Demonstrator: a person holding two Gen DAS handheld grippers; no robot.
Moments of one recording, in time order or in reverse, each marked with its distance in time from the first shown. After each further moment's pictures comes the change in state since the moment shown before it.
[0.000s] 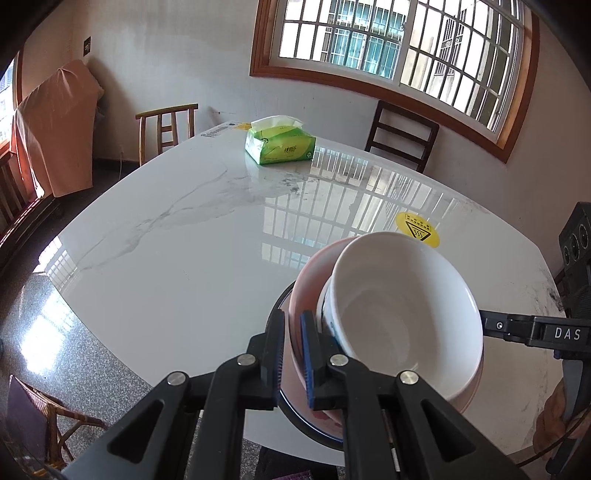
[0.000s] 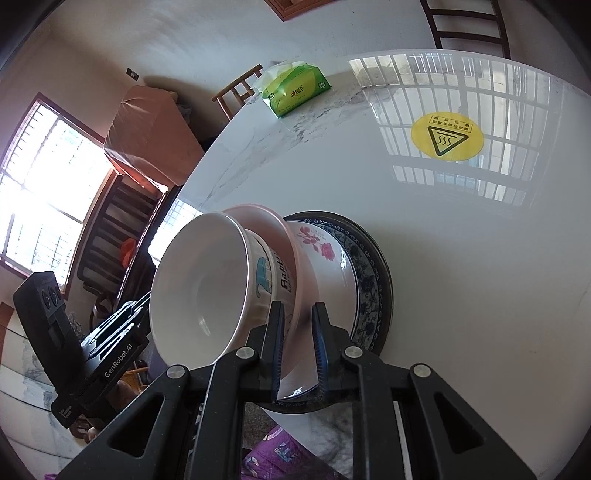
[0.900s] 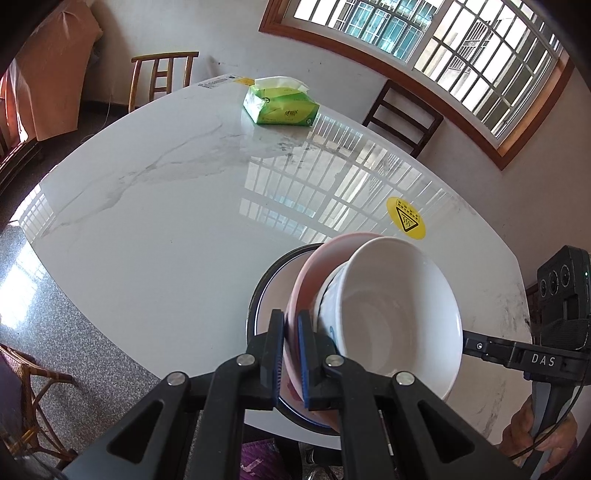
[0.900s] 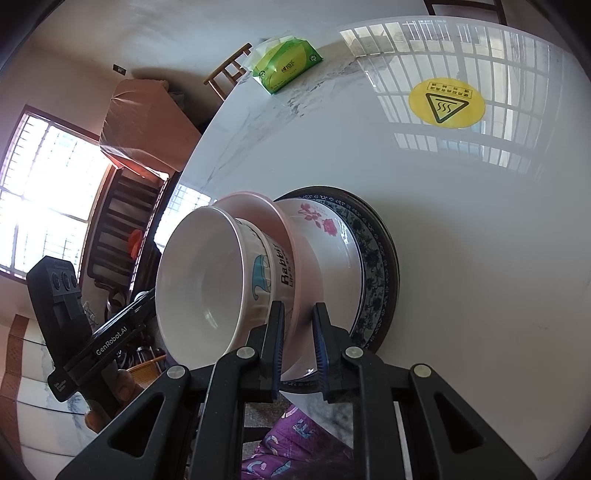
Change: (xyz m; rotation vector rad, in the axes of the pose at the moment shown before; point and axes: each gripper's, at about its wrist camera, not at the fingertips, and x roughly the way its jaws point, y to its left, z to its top) left arm 0.004 0.016 0.014 -0.138 0.186 -0.117; right arm -0.001 -0.004 0.000 0.080 0.122 0.041
